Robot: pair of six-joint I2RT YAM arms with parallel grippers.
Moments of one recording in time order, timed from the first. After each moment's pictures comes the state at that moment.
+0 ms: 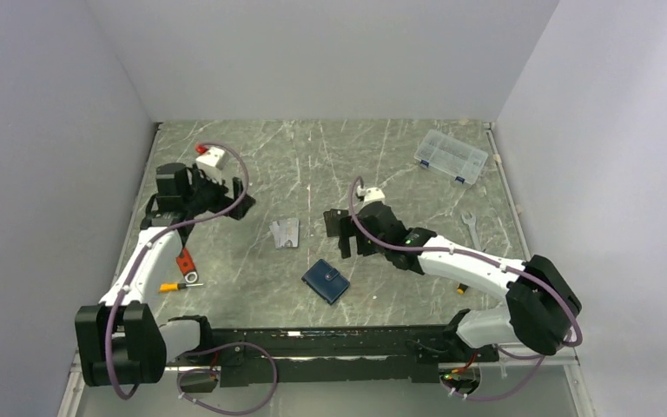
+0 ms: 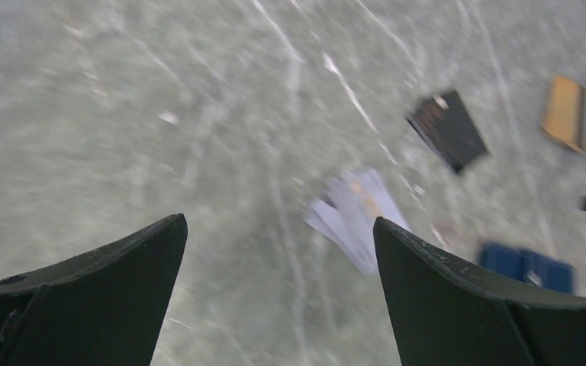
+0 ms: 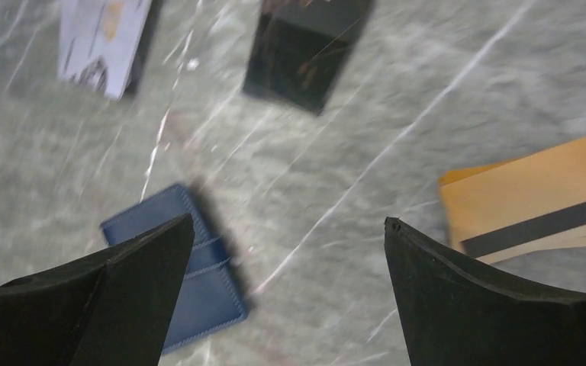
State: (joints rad) left arm 0.06 1.17 0.77 -0.07 0.56 0.11; right arm 0.78 1.32 0.75 -0.17 0.23 0.46
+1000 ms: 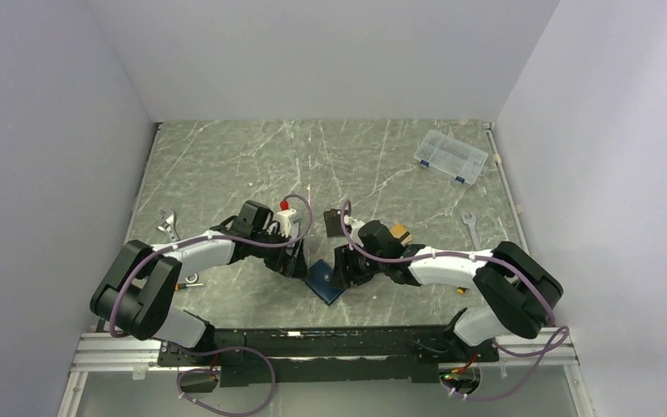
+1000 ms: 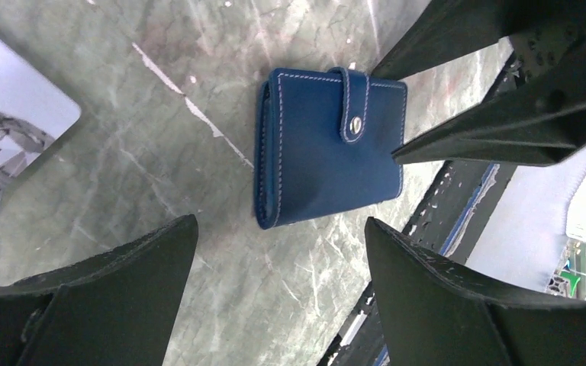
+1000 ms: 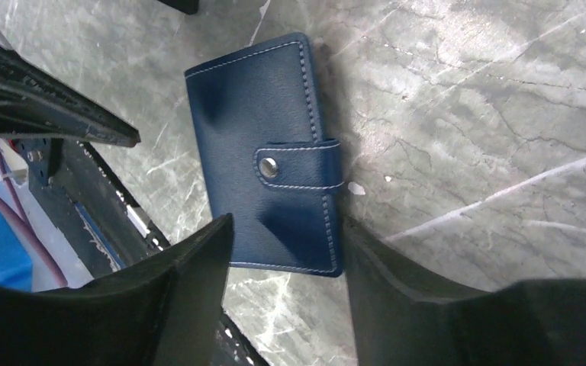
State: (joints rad) left arm -0.48 1.45 0.63 -0.16 0.67 -0.15; right arm 0.82 1.44 0.55 0.08 -0.33 0.52
